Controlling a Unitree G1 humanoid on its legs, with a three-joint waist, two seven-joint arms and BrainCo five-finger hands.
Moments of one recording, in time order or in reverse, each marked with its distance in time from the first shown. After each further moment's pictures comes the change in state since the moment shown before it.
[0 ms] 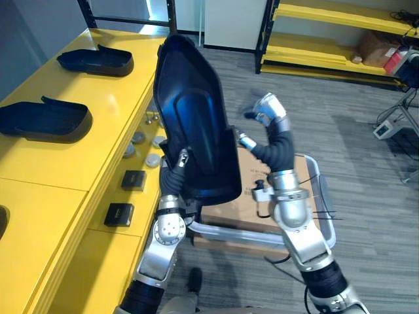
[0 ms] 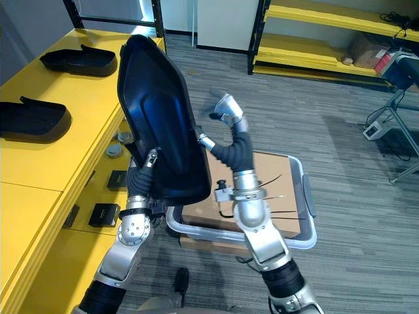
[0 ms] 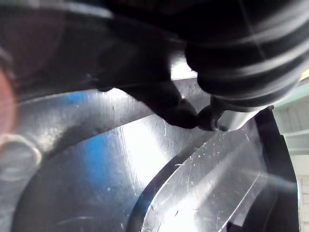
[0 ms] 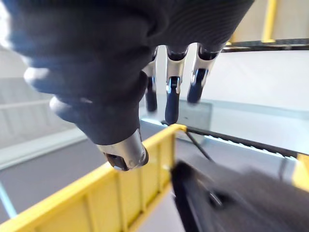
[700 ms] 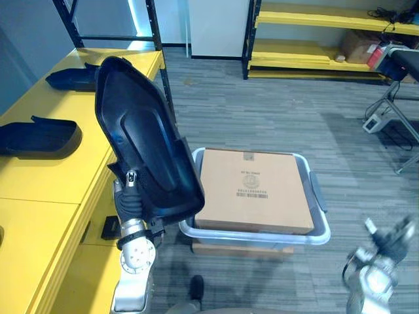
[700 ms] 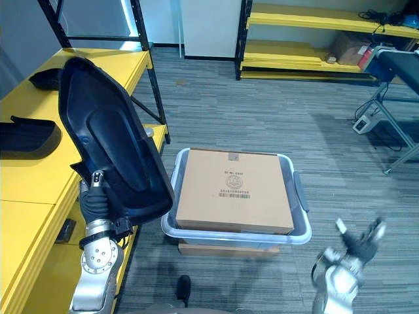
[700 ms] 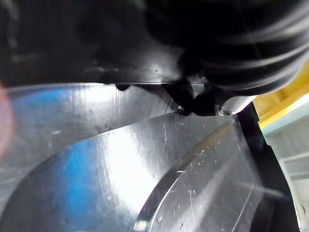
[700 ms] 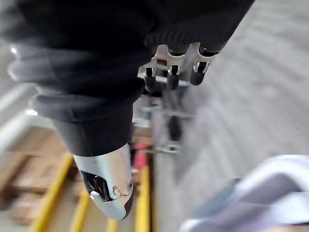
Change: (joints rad) left arm 0.218 -0.095 0.144 -0.184 0.007 -0.067 -0.071; right arm 0.506 0.224 -0.535 0.994 0.254 0.115 0.044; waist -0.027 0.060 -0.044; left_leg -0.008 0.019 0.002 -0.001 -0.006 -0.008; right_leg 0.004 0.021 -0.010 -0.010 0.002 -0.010
